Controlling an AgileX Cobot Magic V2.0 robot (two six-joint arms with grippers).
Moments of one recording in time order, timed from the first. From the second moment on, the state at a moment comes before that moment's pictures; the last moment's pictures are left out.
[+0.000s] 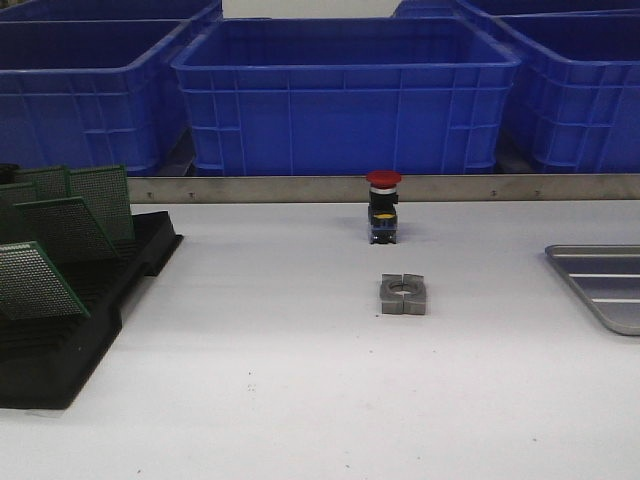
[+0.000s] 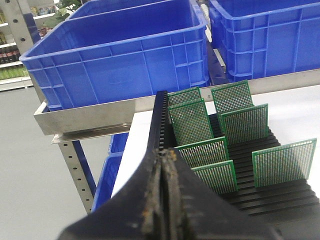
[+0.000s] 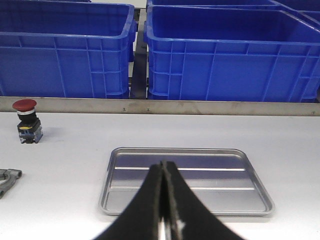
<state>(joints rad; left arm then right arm) 0.00 -0.01 0.00 0.13 0.15 -0.01 -0.07 -0.01 0.03 -0.03 0.09 0.04</state>
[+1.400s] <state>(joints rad) 0.05 0.41 -0.58 0.01 0.66 -0.01 -0.07 -0.01 0.03 -0.03 0.09 0.04</state>
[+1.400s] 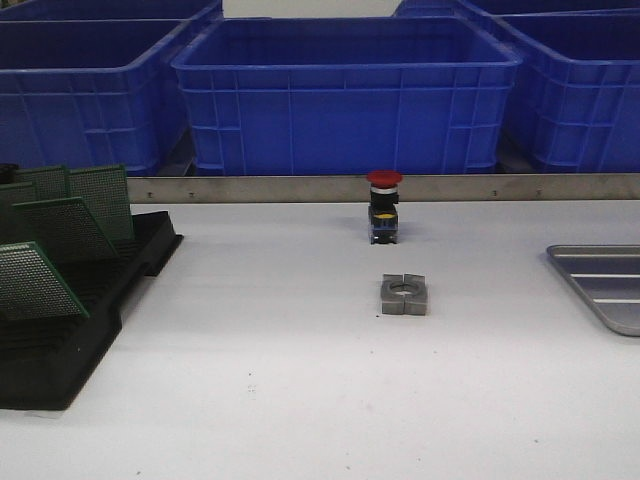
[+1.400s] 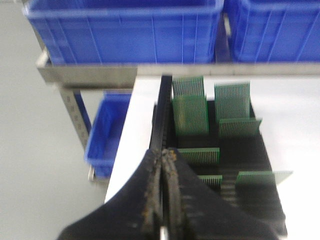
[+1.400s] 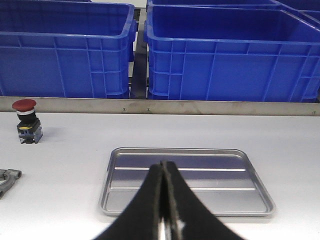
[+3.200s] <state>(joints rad) -0.16 1.54 -0.89 -0.51 0.69 1.66 -0.07 -0.01 0.03 -0.03 0.09 0.04</state>
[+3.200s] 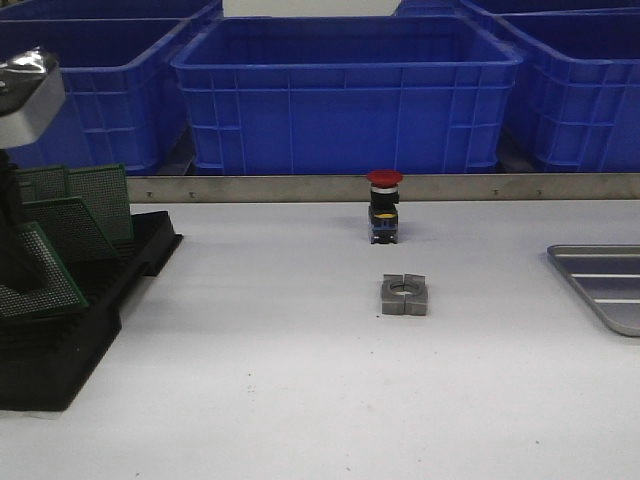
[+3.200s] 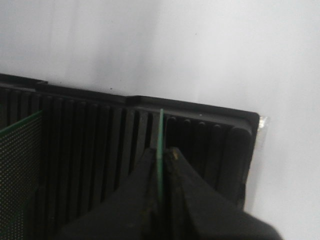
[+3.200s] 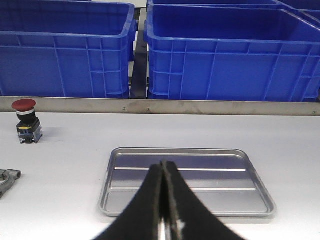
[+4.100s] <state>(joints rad) -0.41 1.35 -0.89 -1.08 0.81 1.66 -0.07 -0.01 0.03 -0.03 0.09 0.04</state>
